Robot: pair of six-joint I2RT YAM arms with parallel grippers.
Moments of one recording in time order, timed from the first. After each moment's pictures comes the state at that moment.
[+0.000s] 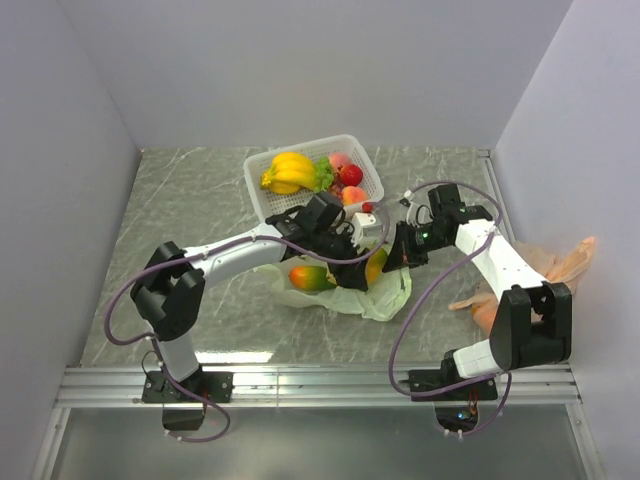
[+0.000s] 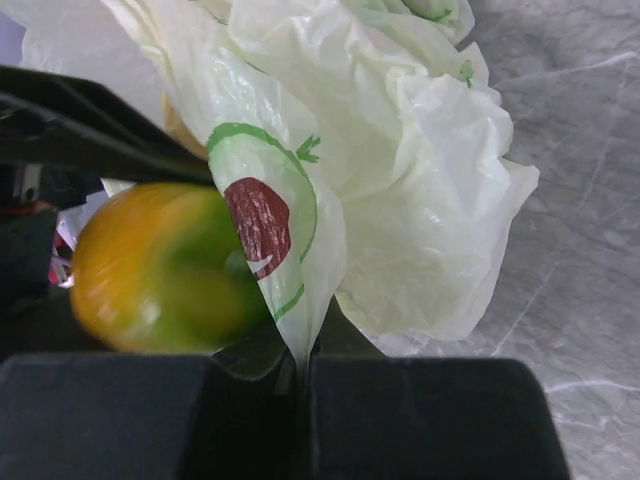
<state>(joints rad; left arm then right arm) -0.83 1.76 1.33 -0.31 0.69 0.05 0.14 1.43 1.05 -0.86 -0.72 0.12</state>
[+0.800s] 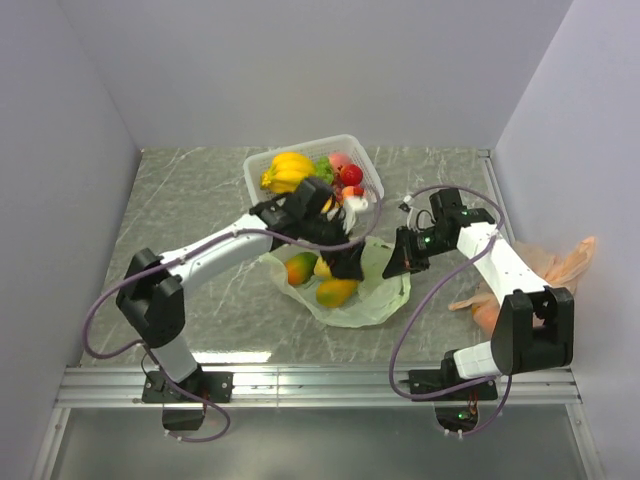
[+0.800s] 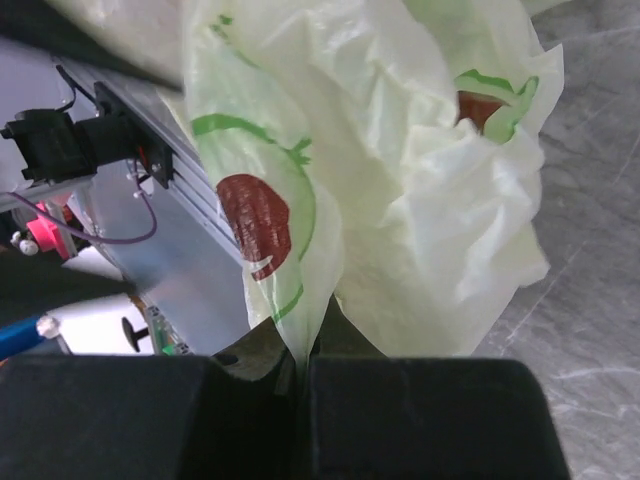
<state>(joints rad) -0.80 1.70 1.35 -0.48 0.64 0.09 0.13 1.40 1.03 -0.93 -0.77 0.07</state>
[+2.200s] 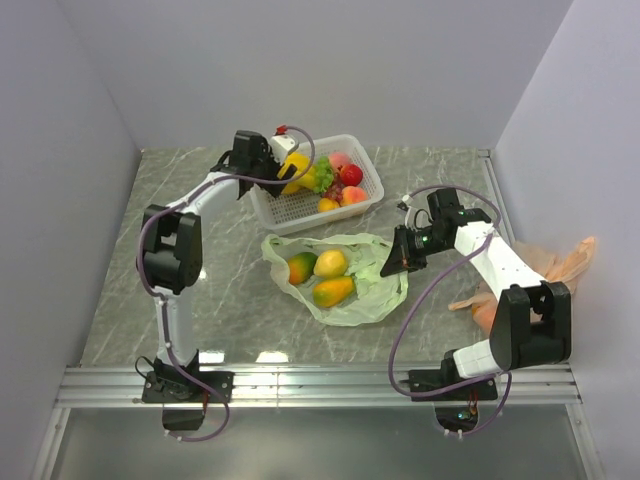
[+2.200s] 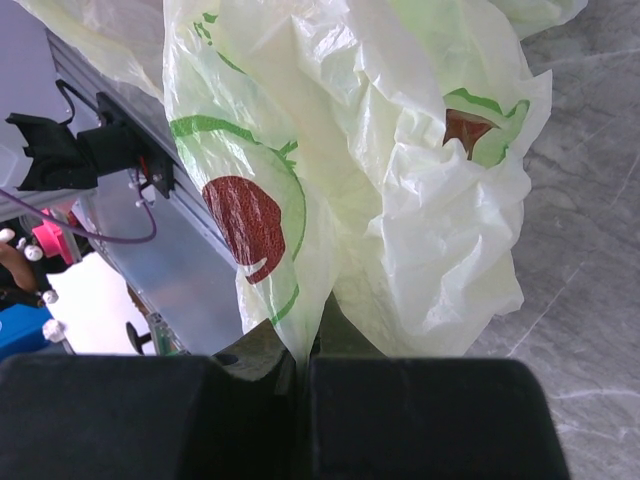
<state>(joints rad) -0.29 2.04 1.61 -0.17 0.19 0.44 0.14 1.43 1.02 -0.87 -0.77 0.09</state>
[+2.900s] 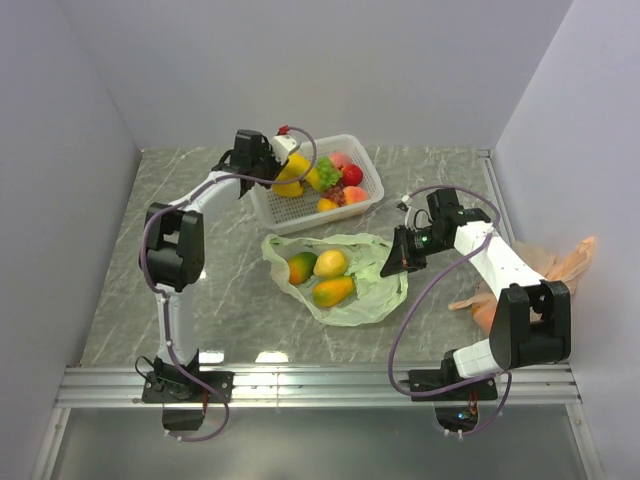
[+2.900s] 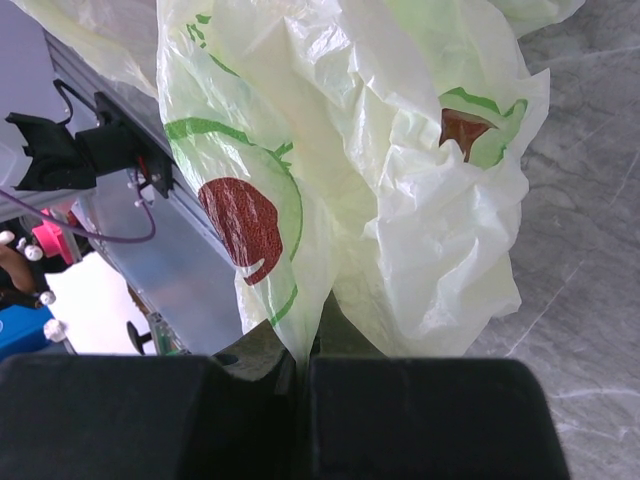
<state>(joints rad) -0.29 2.09 1.65 -0.15 0.19 0.50 0.14 1.43 1.02 -0.87 -0.77 0.10</state>
